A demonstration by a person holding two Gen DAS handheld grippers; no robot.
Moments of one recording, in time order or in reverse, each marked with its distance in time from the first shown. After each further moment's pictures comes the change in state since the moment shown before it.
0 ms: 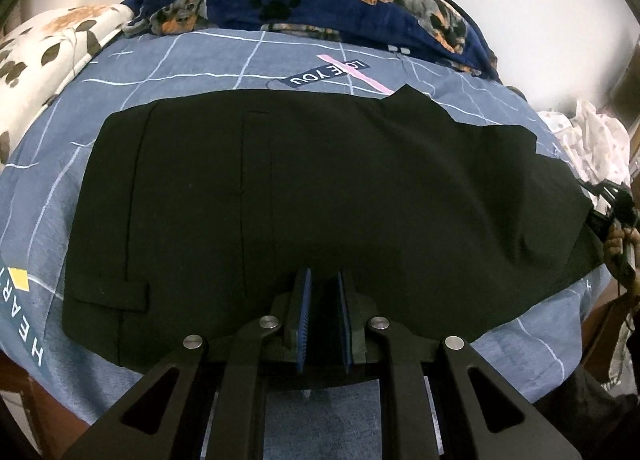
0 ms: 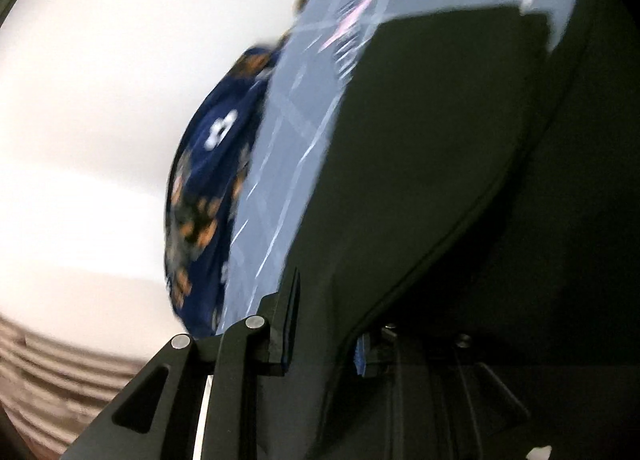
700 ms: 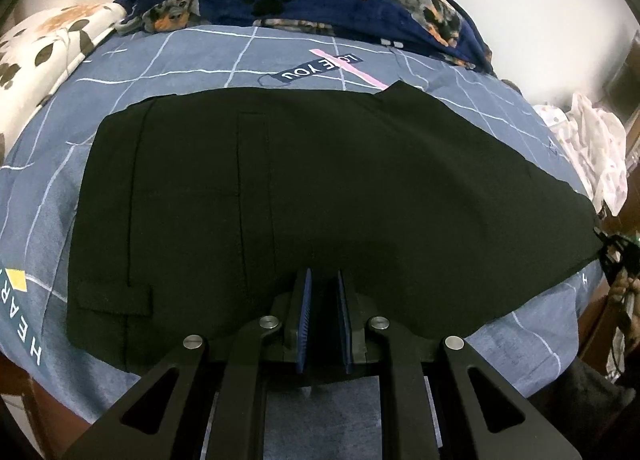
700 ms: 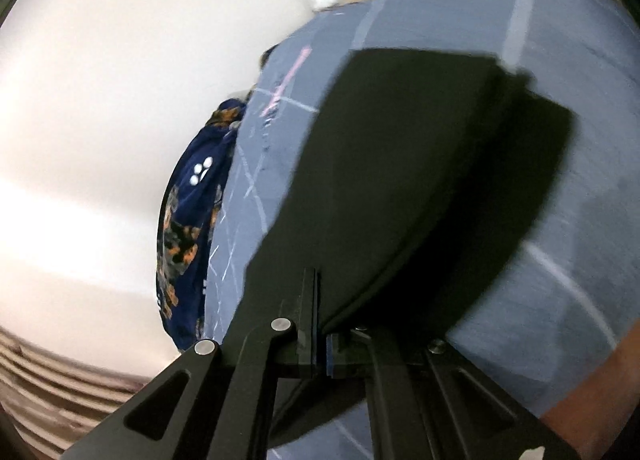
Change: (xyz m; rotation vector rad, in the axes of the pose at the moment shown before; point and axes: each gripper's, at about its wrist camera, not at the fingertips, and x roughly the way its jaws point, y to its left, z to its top) left arm 0.000 -0.003 0.001 0.017 0.023 -0.017; right arm -0.106 -0.080 -0.006 0.025 -0.121 -0.018
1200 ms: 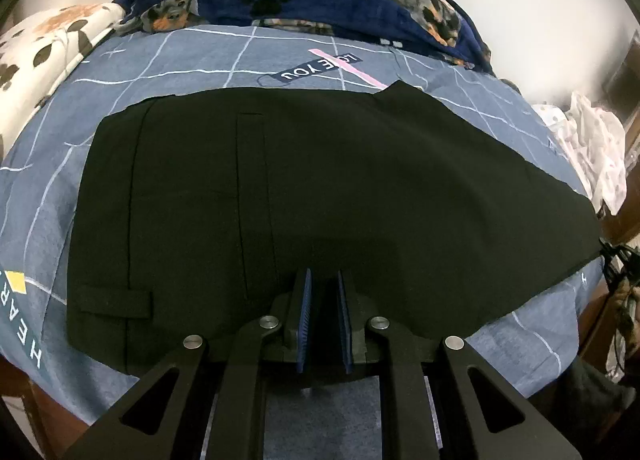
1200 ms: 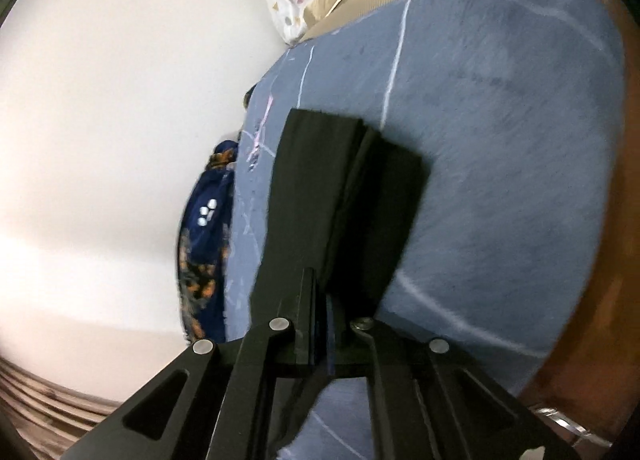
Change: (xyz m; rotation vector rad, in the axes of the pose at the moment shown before) left arm 0.001 -0.001 0.000 0.001 -0.001 0.000; right arm -0.038 -0.033 0.011 0.118 -0.064 0.045
